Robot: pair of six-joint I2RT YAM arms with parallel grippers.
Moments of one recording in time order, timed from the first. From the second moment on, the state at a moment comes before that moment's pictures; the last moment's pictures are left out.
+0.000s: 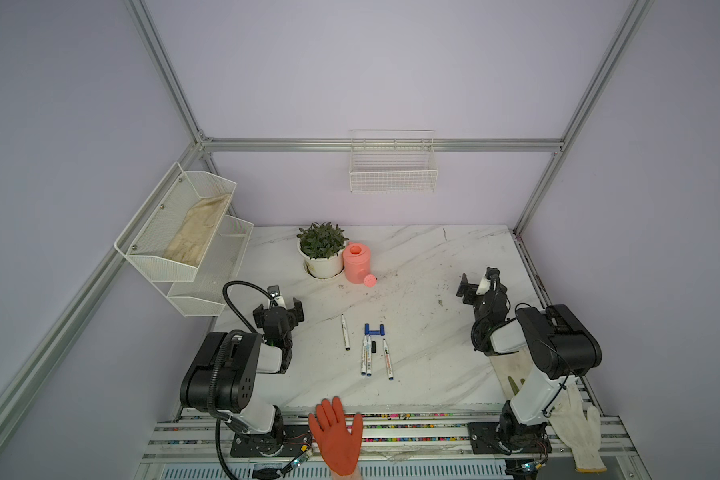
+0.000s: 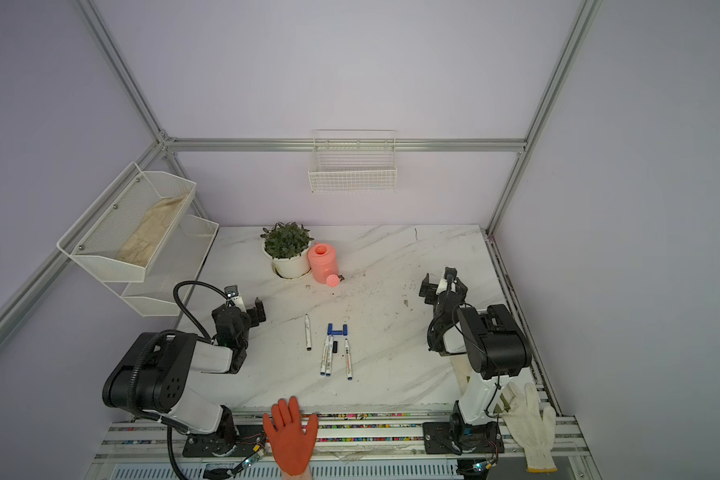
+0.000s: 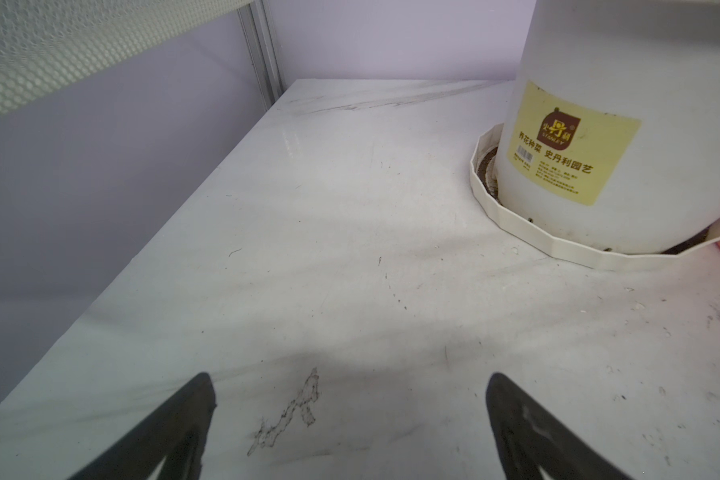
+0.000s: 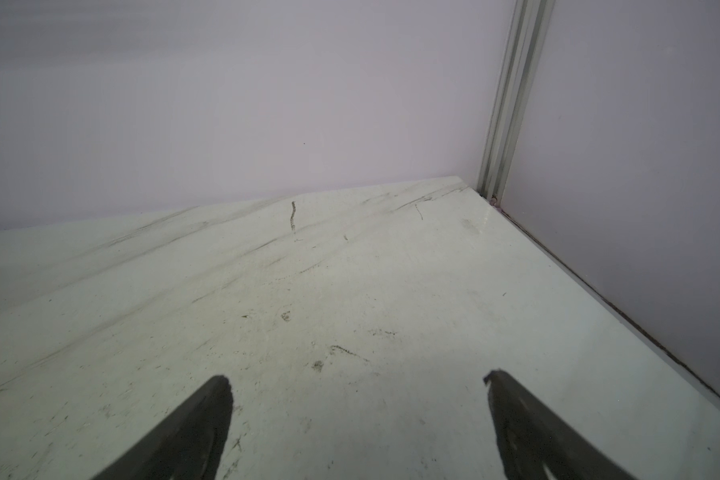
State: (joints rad) left arm -0.03 1.57 0.30 0.93 -0.36 -0.02; right arm 0.12 1.78 0.45 1.21 0.27 0.08
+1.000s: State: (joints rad) left arm -0.07 1.34 0.47 0.58 -0.44 -0.05; right arm 0.18 1.59 0.61 0.92 0.41 0.10
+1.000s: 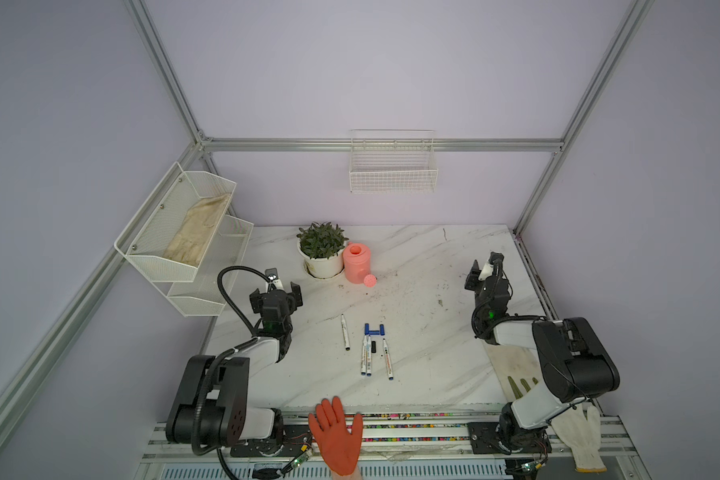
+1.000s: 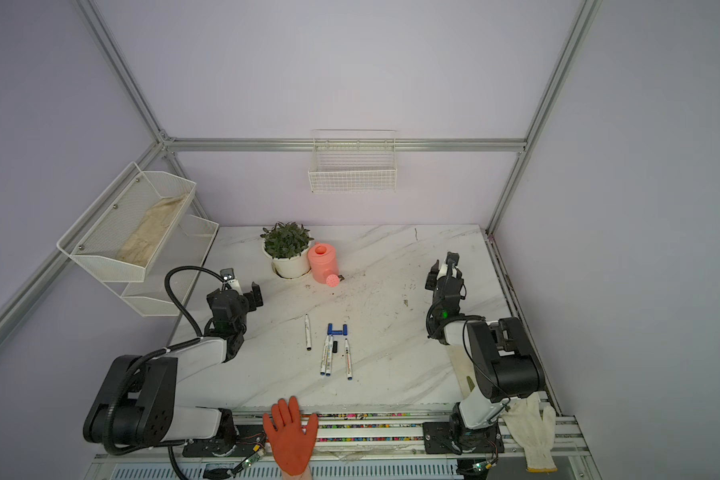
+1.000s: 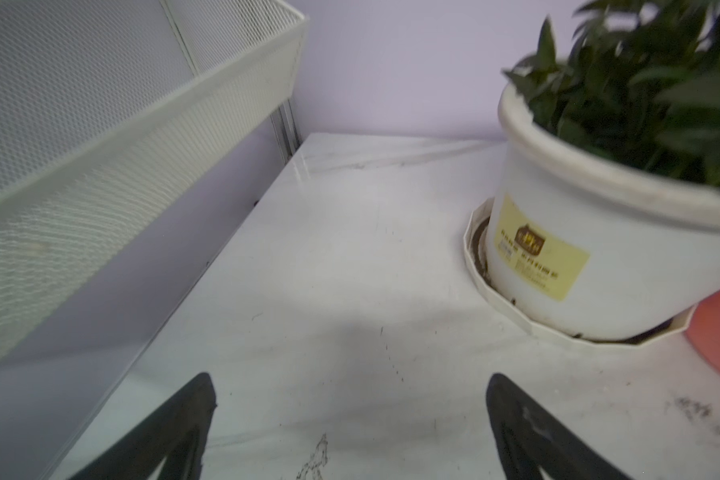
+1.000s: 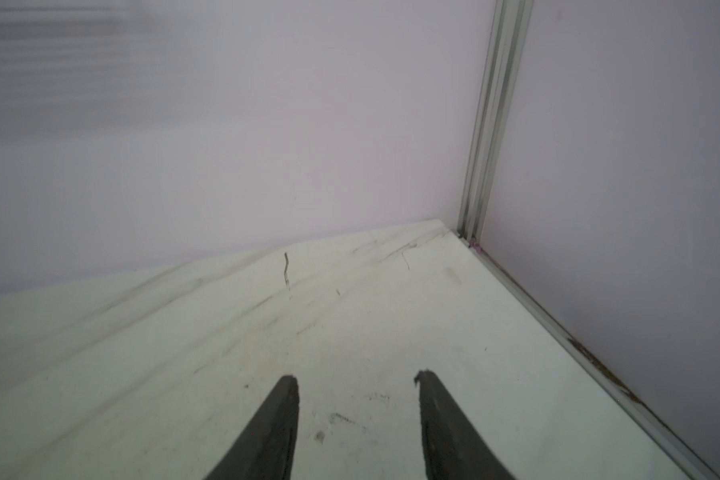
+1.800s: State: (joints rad) left arm -0.58 1.34 0.70 -0.30 -0.34 -0.63; right arm 0.50 1.52 0.88 0.37 0.49 0.41
